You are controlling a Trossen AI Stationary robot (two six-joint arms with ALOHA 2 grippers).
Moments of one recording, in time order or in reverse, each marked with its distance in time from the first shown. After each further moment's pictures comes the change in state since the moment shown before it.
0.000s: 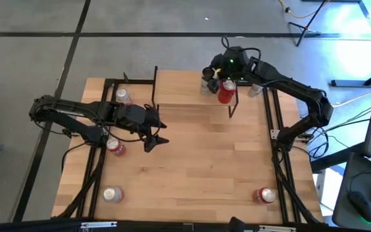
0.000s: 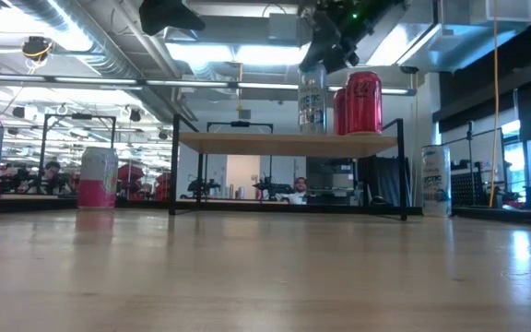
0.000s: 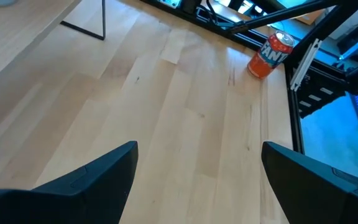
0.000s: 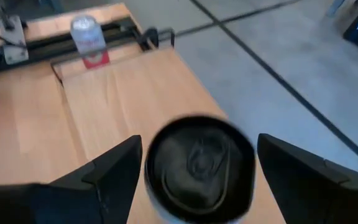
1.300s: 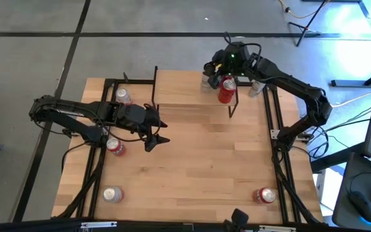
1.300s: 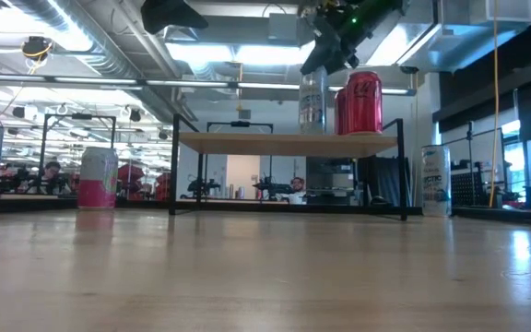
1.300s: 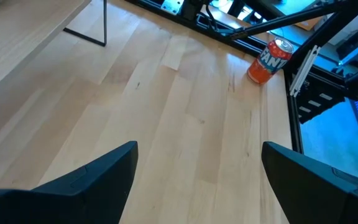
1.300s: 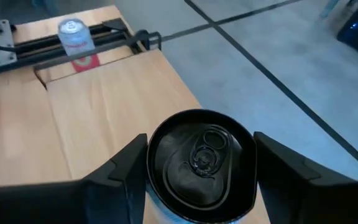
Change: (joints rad) left arm 0.000 0.000 0.000 0.020 -0.011 0.000; right arm -0.058 0.019 0.027 0.010 -0.023 -0.028
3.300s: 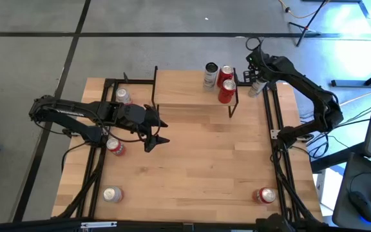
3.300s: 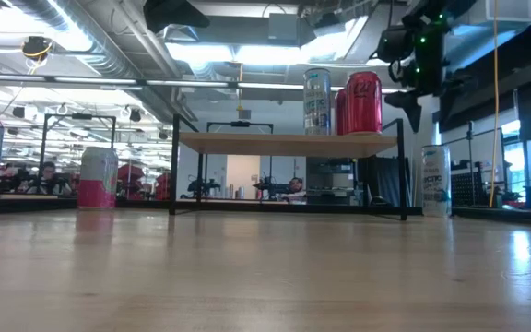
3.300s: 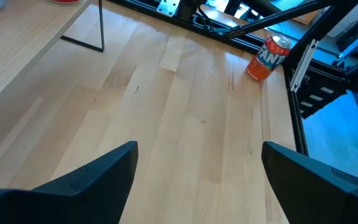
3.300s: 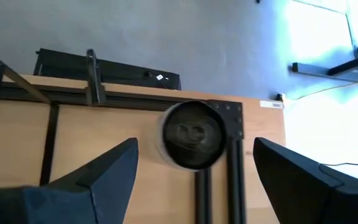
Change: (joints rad) left arm 0.000 0.000 0.000 0.006 0.004 0.051; right arm -0.324 -0.137 -0.253 -0.513 0.526 0.580
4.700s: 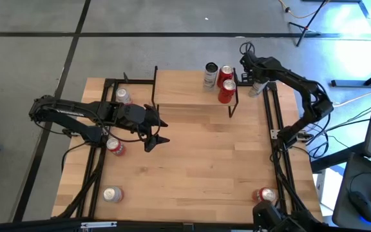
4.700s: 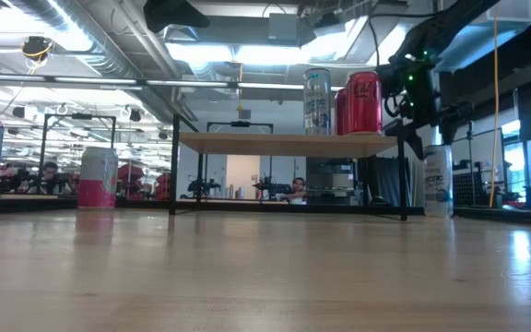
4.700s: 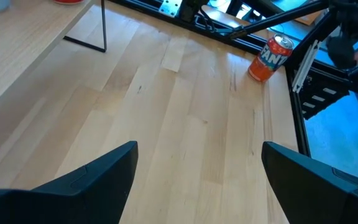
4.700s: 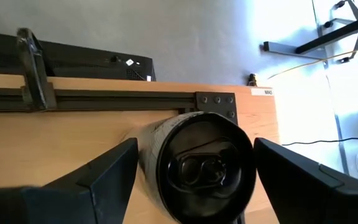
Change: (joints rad) left arm 0.000 0.000 0.000 -0.002 -0.008 0.000; right arm -0.063 0.171 -0.060 0.080 0.075 0.042
